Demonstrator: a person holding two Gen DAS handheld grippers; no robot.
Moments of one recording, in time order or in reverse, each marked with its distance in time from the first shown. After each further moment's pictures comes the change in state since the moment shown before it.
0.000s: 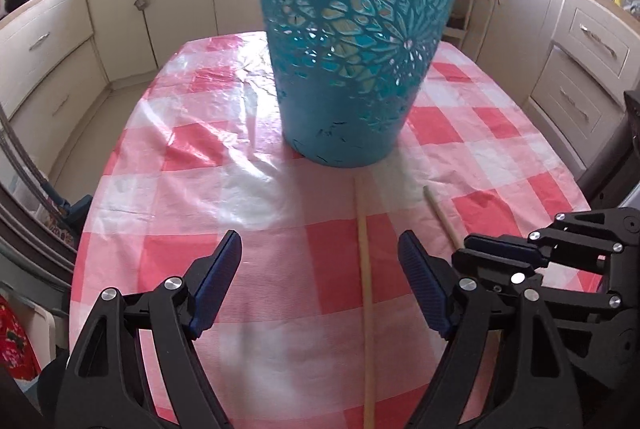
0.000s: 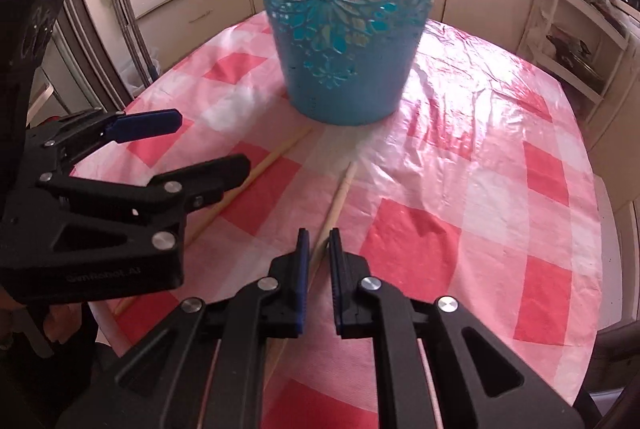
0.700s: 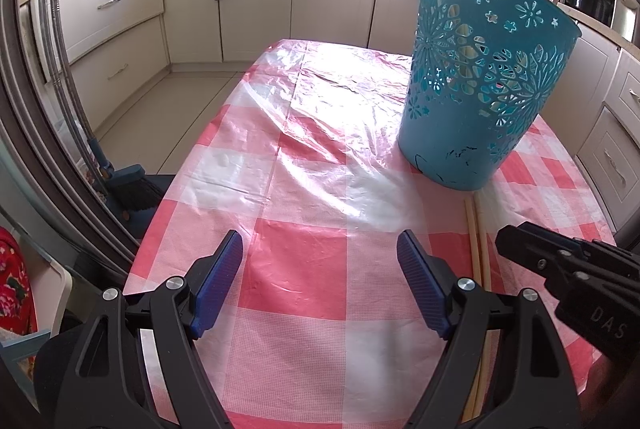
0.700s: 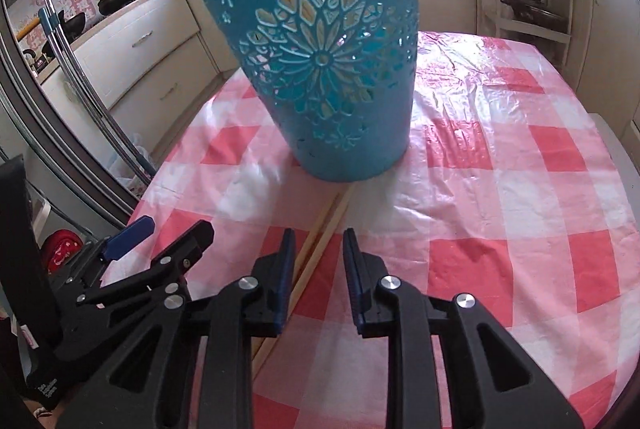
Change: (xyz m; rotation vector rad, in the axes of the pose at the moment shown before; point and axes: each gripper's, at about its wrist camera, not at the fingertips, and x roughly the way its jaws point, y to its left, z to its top) left arm -0.014 0.074 -0.025 -0.214 -0.111 0.131; right arm 0.013 0.036 0.040 0.258 -0.103 0.000
